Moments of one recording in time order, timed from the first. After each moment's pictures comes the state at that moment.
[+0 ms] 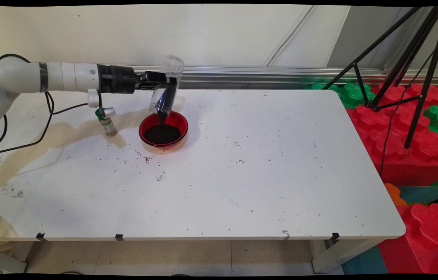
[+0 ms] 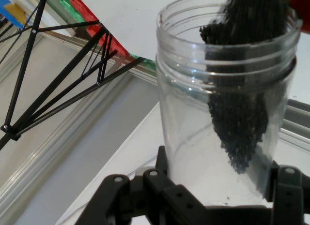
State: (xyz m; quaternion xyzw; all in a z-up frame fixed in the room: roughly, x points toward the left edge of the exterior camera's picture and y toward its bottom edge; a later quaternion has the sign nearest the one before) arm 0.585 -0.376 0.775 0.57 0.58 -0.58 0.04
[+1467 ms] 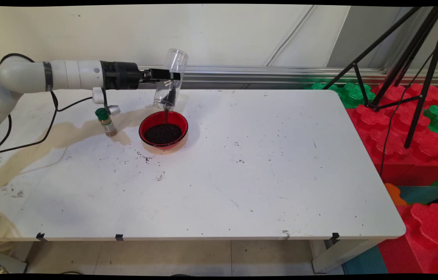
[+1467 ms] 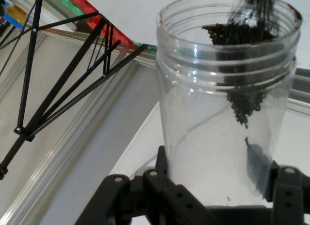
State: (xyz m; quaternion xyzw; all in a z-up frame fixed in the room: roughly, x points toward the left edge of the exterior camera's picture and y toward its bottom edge) arm 0.576 -0.383 0.779 0.59 0.54 -0.59 0.08
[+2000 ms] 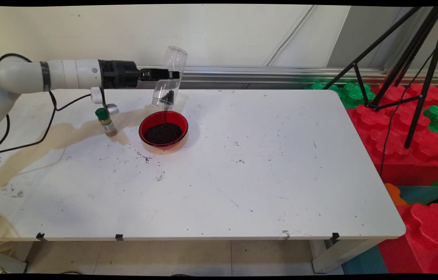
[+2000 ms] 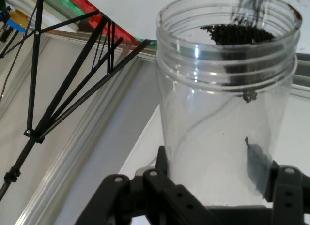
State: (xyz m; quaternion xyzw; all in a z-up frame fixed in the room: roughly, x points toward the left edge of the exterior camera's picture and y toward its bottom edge) arm 0.577 -0.379 0.783 0.60 0.52 -0.59 0.10
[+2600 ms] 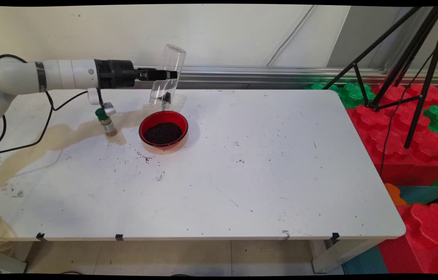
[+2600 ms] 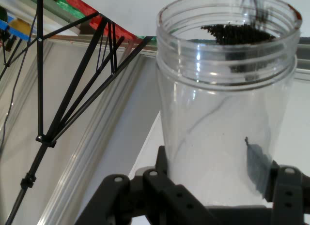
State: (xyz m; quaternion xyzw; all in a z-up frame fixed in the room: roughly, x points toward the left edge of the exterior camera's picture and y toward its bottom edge) arm 0.581 -0.372 0.785 0.62 0.49 -0.59 0.13
